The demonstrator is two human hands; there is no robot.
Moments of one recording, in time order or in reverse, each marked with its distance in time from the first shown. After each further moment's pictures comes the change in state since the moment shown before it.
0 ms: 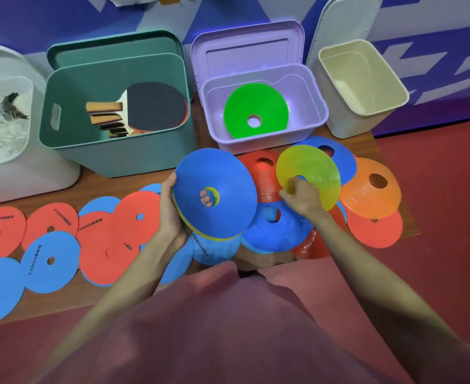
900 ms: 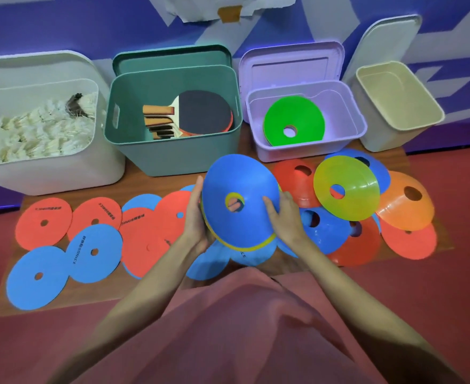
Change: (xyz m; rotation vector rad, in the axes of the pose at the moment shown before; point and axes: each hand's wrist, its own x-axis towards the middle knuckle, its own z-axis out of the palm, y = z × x) left_hand -0.021 0.033 -0.054 -0.010 -0.086 -0.080; right_hand -0.089 -0.132 0.054 0.345 0.118 -0.224
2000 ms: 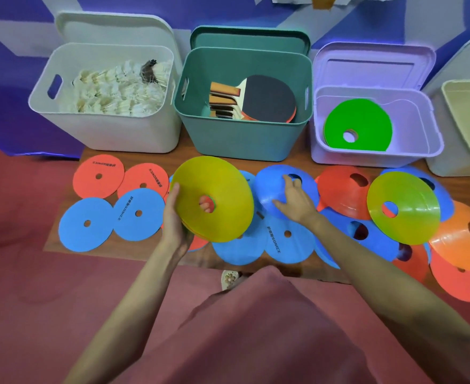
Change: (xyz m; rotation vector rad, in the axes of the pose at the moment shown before) left_hand -0.049 0.031 -0.118 -0.076 0.270 0.334; right_hand 0.053 -0.025 0.069 -0.430 -0.429 -0.111
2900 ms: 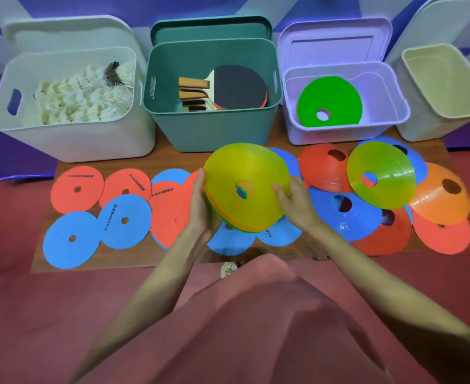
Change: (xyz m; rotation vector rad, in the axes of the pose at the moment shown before) left_hand 0.000 -0.031 0.059 0.057 -0.182 -0.223; right_hand -0.079 -0.009 -0.011 0.449 0.310 0.036
